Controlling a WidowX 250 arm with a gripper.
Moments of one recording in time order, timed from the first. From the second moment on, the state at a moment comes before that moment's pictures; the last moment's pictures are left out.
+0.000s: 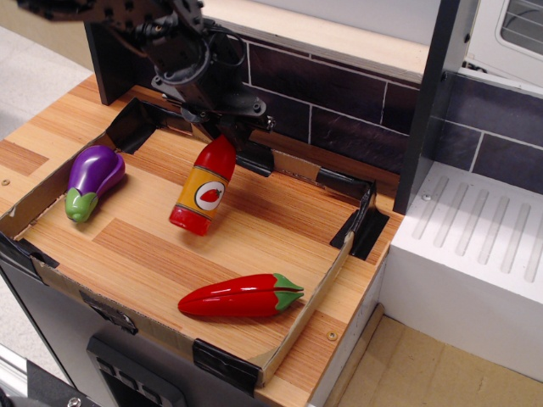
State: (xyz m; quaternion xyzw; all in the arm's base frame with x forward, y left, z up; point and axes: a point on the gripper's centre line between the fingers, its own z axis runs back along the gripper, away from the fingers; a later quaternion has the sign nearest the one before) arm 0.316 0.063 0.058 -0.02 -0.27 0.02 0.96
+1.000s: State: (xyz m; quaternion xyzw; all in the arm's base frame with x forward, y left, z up) arm 0.321 0.072 0.085 -0.04 -0.47 0.02 0.88
